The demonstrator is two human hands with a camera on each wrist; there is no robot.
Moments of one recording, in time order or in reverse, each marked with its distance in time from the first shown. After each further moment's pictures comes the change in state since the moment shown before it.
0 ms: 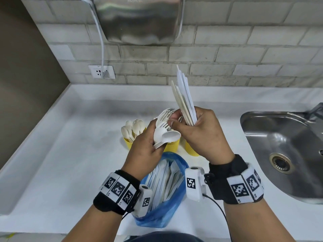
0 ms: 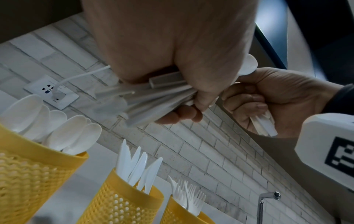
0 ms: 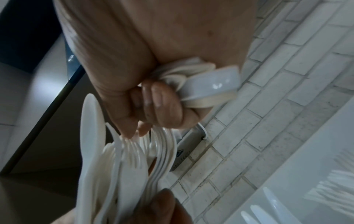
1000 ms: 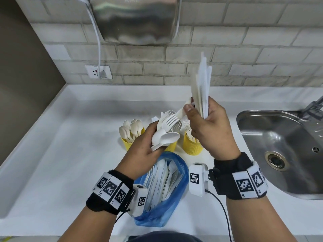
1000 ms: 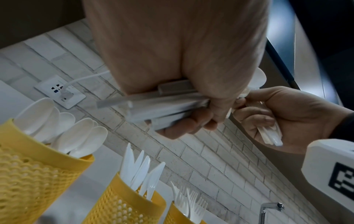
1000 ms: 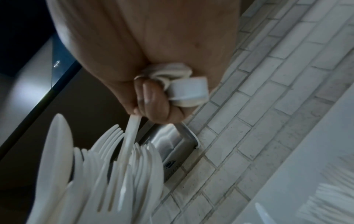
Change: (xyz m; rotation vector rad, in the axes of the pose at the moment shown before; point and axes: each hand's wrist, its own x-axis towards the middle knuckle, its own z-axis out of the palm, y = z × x) left_hand -0.003 0.010 -0.012 -0.115 -0.174 -0.036; right_hand 0.003 0.005 -0.015 0.150 0.102 -0.098
